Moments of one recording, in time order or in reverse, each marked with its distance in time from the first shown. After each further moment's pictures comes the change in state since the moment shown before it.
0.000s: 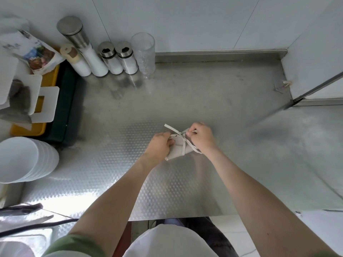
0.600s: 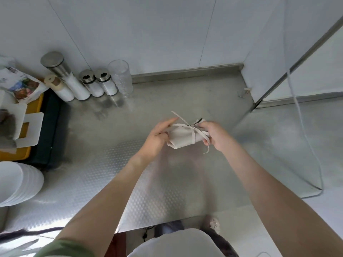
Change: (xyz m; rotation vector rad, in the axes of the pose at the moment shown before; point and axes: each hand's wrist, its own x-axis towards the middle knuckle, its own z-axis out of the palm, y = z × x) left_hand -0.014 0.092 -0.034 -0.749 -0.119 0.156; right_hand -0.030 -0.010 -0.122 0.655 -0.066 0.453
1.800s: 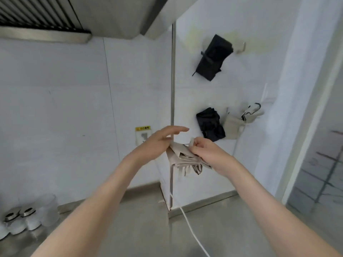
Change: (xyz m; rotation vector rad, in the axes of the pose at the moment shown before) left_hand -0.002 0.367 0.292 0.497 -0.206 0.732; right_hand -0.241 -0.149 -0.345 -0.313 0.141 -0.895
